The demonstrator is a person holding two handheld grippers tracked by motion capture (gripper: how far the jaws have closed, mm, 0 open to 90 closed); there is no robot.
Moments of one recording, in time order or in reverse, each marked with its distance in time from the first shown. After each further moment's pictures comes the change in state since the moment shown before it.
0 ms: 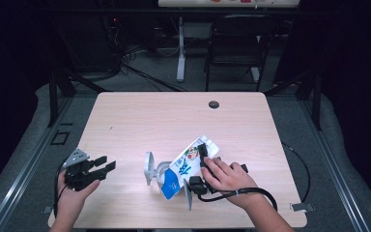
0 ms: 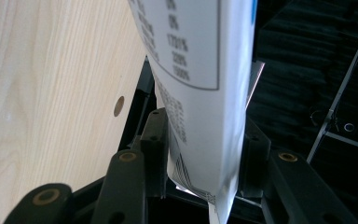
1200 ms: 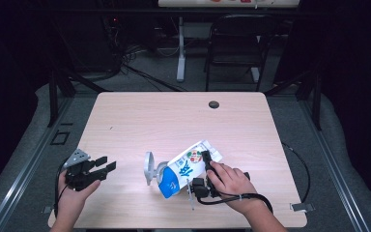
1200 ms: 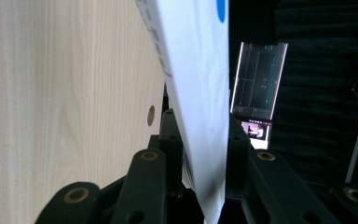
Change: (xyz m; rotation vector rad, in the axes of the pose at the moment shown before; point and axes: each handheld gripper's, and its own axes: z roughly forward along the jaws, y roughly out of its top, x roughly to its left) left arm 0.000 0.000 0.001 0.003 0.000 0.003; right arm 0.013 -0.002 -0.004 0.000 0.067 0.212
